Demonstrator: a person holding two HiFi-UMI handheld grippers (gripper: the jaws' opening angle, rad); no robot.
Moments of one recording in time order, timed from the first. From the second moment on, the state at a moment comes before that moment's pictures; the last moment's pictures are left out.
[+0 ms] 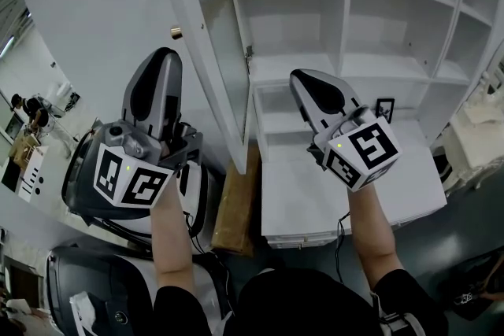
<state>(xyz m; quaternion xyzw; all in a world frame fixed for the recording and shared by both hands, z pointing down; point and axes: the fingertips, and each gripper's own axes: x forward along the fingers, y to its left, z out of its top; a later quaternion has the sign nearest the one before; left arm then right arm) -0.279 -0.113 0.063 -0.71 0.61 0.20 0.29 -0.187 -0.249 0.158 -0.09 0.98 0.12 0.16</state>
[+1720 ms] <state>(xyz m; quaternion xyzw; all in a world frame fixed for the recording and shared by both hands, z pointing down) -0.118 -0.223 0.237 -0.82 0.54 0.13 0.14 -0.067 -0.263 0.246 -0.16 0.98 0.07 0.12</state>
